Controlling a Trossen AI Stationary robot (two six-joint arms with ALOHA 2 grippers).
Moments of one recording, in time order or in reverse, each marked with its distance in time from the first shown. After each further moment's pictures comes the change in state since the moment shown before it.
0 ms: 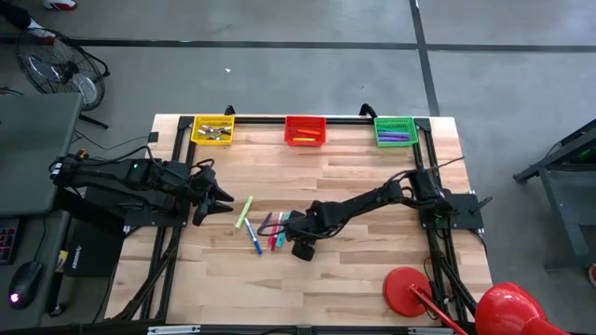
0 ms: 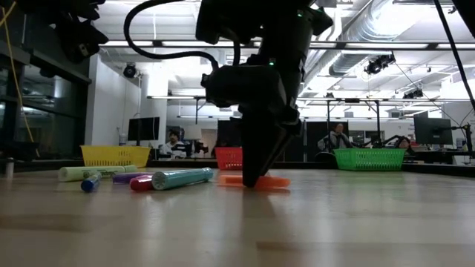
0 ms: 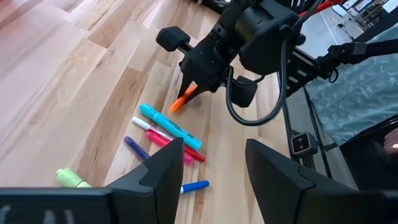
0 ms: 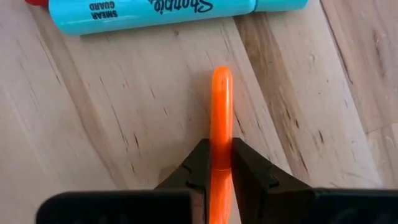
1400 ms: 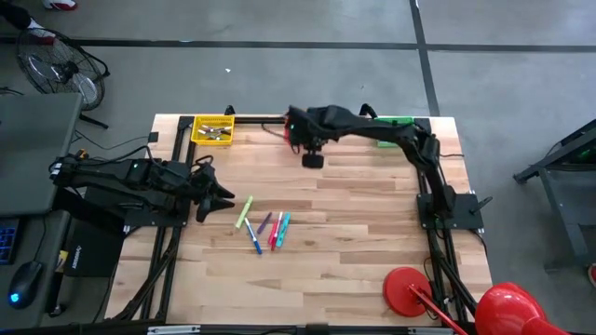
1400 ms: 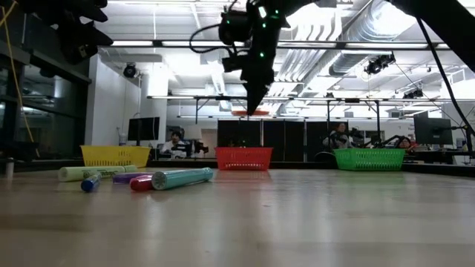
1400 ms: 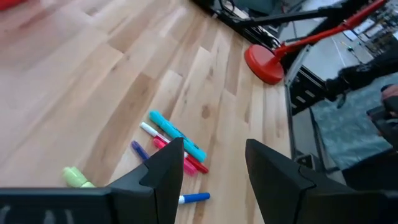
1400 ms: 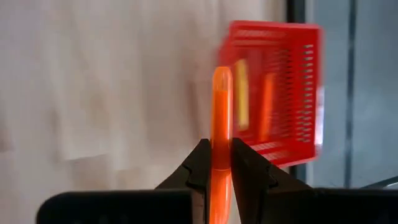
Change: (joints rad) left arm 0.002 0.000 0.000 0.012 -0.066 -0.083; right arm -0.566 -0.075 0.423 -0.373 0.154 -0.935
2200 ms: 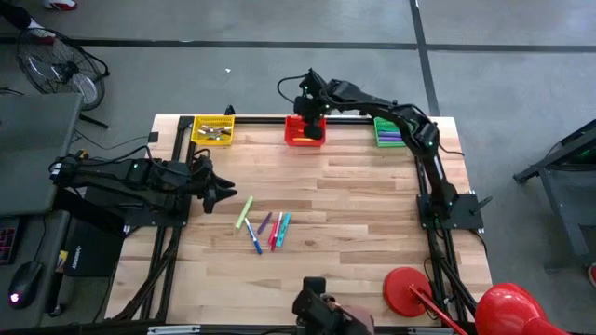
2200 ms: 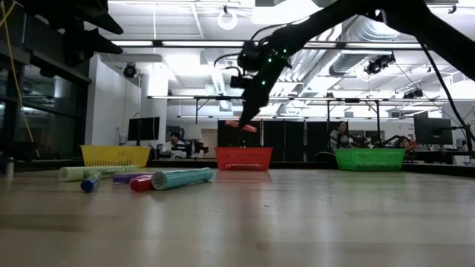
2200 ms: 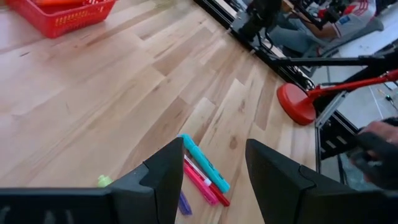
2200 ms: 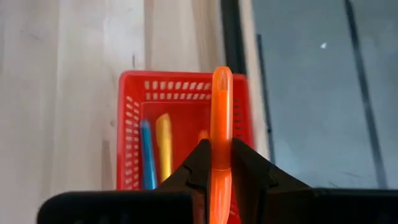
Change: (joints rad) left arm 0.000 0.000 0.000 -0.001 -0.195 -0.112; right arm -0.271 0.086 -0.017 0.340 -0.356 -0.242
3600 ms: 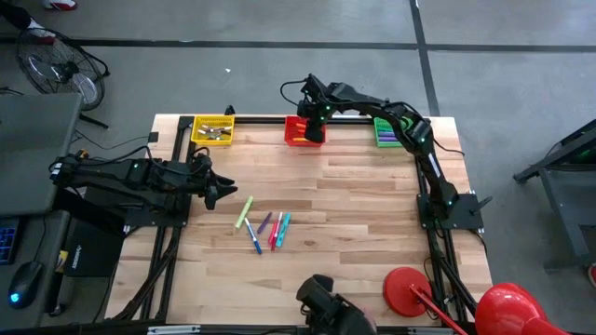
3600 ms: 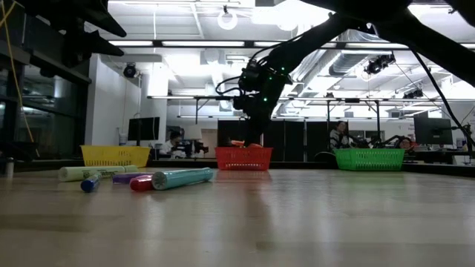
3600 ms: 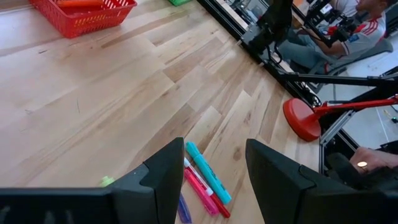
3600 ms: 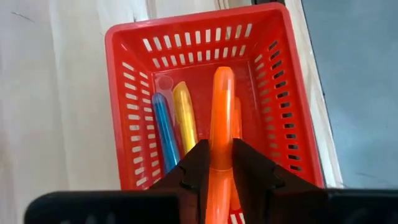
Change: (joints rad) left arm 0.000 0.002 0.000 -0.001 -0.054 -0.068; right arm -0.051 0.087 0.000 -0.062 -0.100 0.139
